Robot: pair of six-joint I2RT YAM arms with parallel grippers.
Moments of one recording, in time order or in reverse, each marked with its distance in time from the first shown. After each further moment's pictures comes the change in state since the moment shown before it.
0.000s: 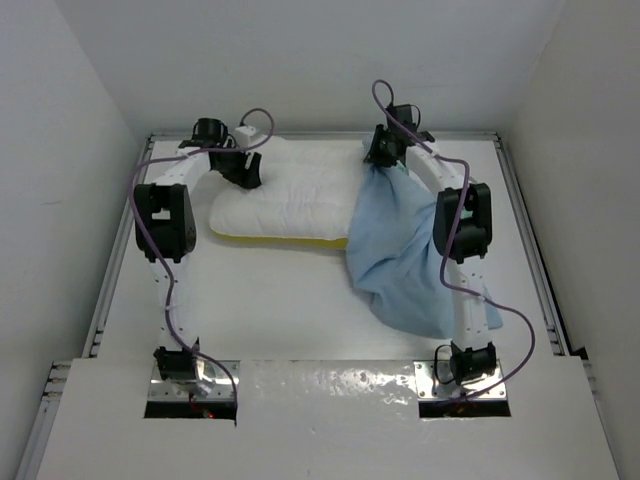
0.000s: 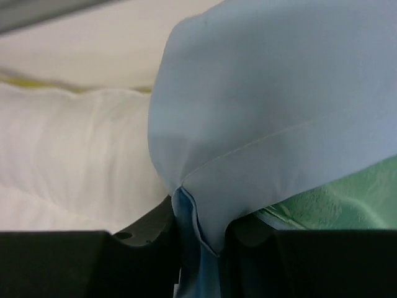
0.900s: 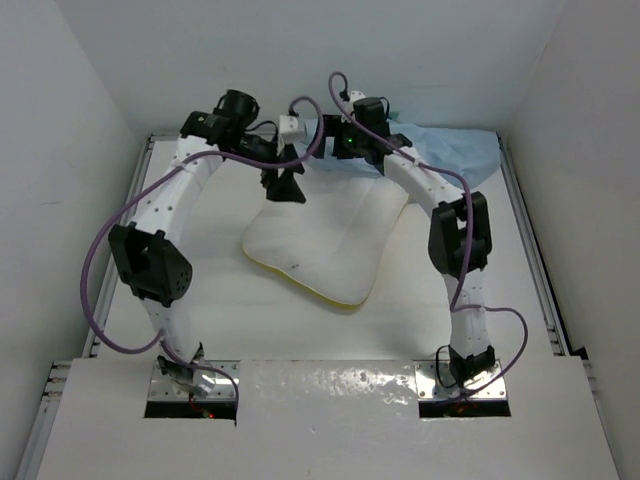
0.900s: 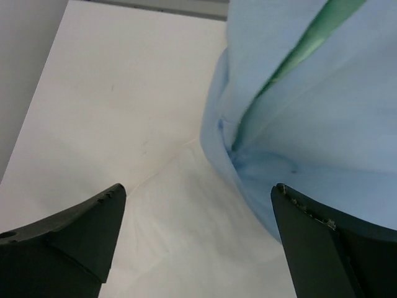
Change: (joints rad) left arm -0.291 -0.493 -0.014 -0.601 0.426 0.491; right arm 0.193 -0.162 -0.110 0.258 -0.197 -0.091
